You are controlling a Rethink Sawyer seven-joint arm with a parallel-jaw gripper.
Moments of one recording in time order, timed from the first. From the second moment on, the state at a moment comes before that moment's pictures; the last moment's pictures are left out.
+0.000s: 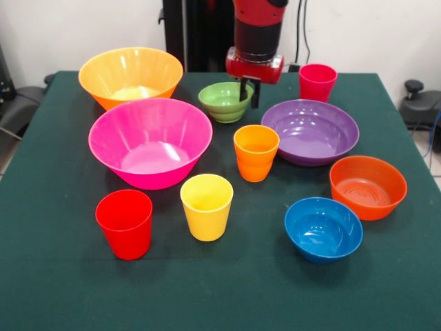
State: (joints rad) arm -0.23 -0.52 -0.02 2.08 -0.07 0.02 1.89
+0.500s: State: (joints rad) arm -0.18 -0.66 -0.03 2.08 -0.07 0.14 1.89
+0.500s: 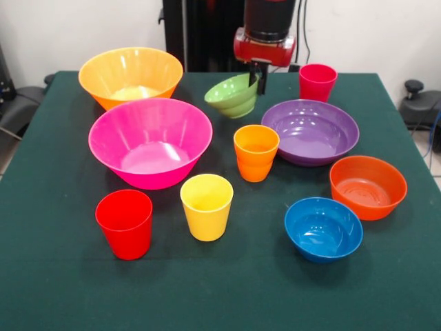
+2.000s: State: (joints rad) arm -0.18 -0.88 -0.04 1.95 -0.03 0.54 1.89
